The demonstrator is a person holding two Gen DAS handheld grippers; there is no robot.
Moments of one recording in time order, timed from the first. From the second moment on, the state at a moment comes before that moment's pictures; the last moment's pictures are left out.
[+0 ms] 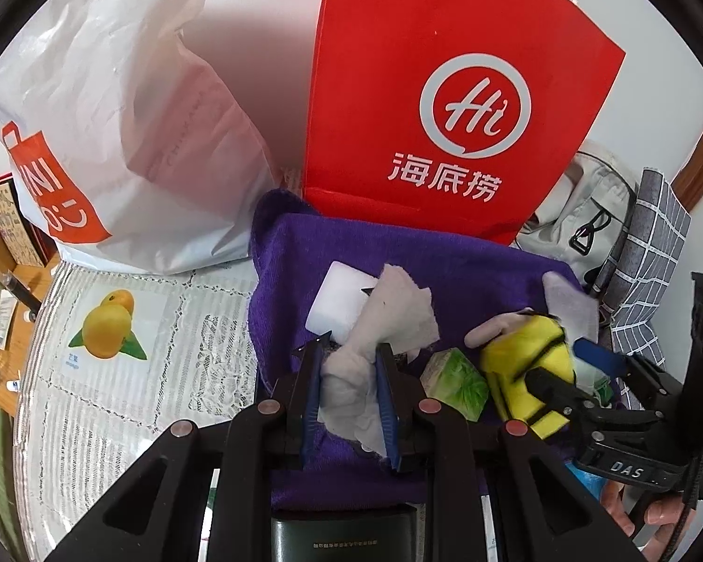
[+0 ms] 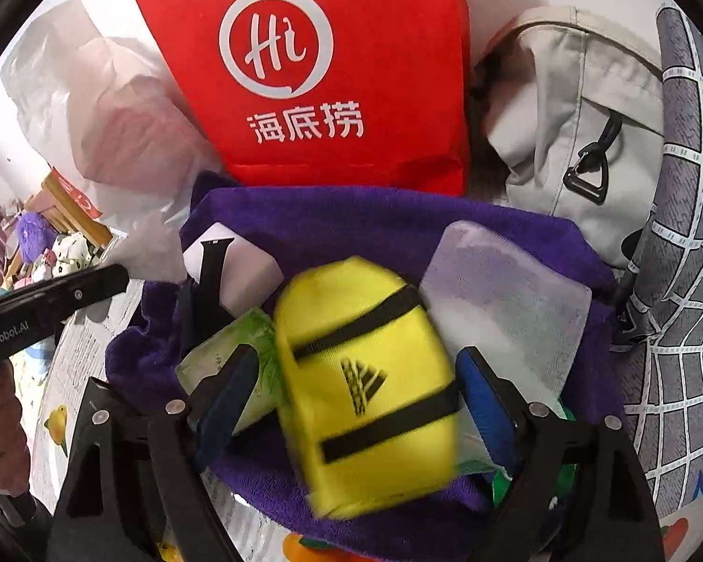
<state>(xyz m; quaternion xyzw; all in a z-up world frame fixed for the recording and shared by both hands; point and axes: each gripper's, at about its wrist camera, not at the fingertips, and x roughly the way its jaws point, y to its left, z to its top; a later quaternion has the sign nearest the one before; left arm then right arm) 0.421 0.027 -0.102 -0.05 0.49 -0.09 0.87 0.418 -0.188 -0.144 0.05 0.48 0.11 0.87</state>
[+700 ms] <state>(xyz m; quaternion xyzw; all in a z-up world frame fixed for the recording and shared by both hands) 0.408 0.023 -0.093 -0.05 0.50 -0.09 0.86 0.375 -0.195 -0.085 0.05 0.42 0.12 0.90</state>
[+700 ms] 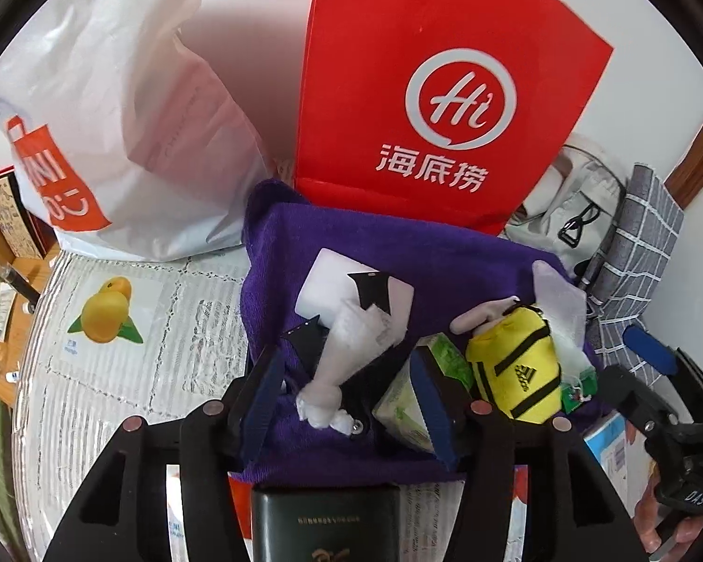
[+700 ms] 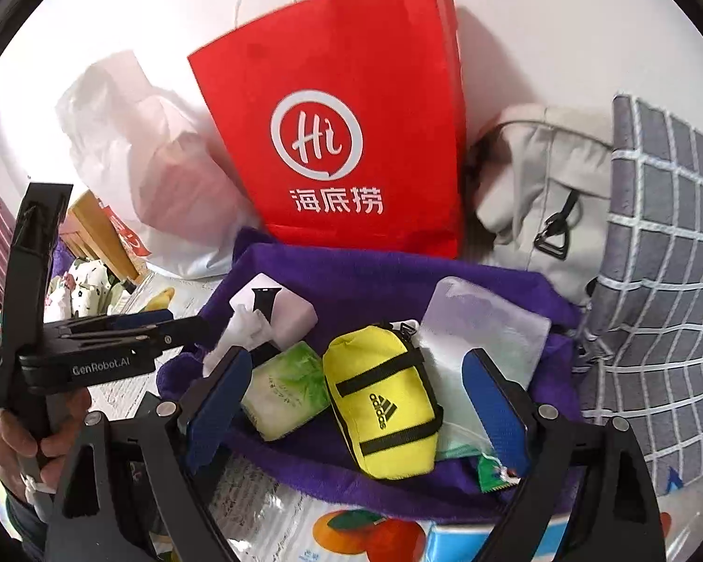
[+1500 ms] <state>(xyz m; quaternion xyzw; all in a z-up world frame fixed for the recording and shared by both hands) 0.293 0.003 -0.057 -0.01 0.47 -0.10 0.87 0.267 -0.234 -0.057 0.07 0.42 0.07 0.90</state>
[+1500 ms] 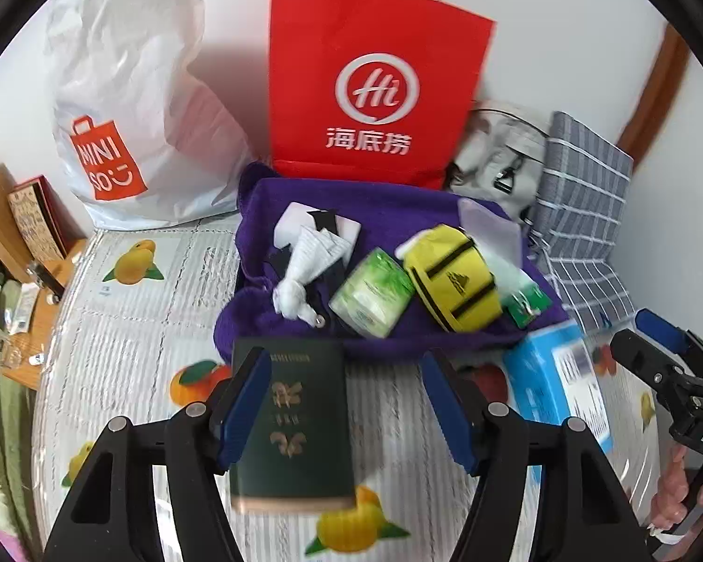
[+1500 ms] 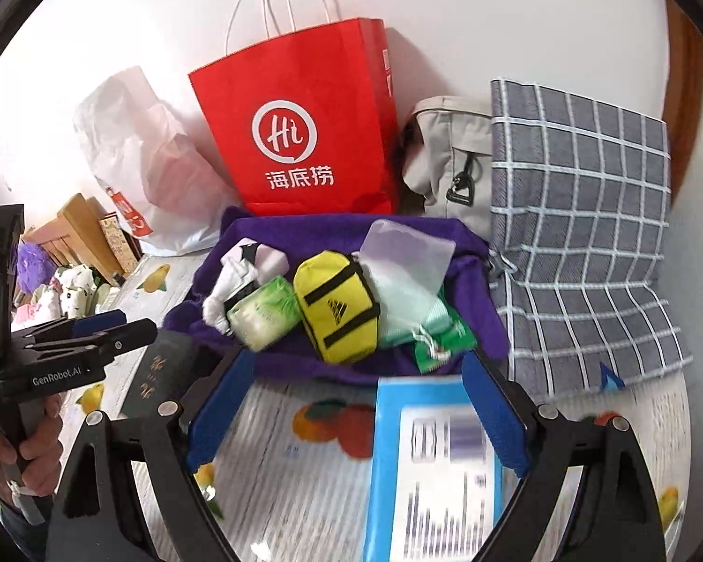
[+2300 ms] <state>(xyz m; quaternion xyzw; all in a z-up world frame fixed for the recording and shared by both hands) 0.093 -0.011 0.000 0.03 0.38 -0.10 0.92 0.066 -0.221 -0.016 0.03 0.38 0.00 0.93</state>
